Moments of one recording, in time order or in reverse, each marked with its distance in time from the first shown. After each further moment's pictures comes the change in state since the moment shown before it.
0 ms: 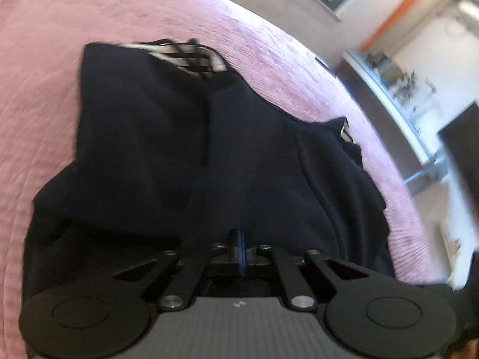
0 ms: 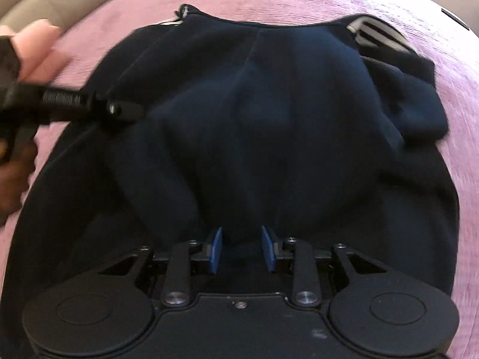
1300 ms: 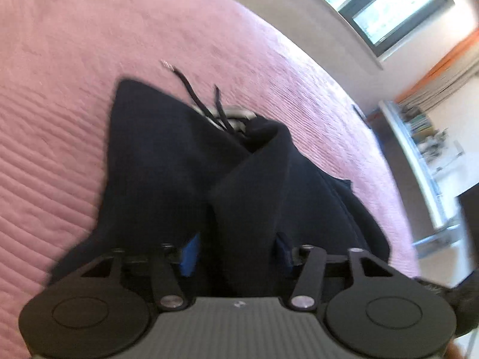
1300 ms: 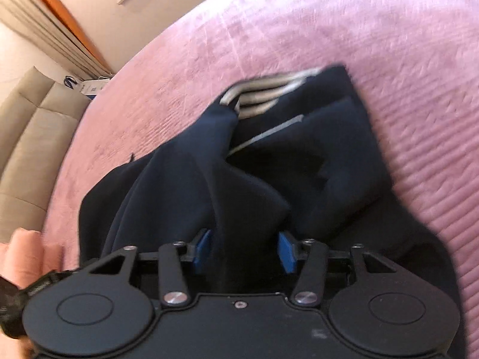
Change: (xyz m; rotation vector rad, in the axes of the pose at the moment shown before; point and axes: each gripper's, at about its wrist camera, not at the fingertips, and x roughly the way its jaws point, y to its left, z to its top) left arm 0.006 0.006 0.063 -0.197 -0.098 0.047; right arm 0.018 -0.121 0.073 0.656 -0.213 0.159
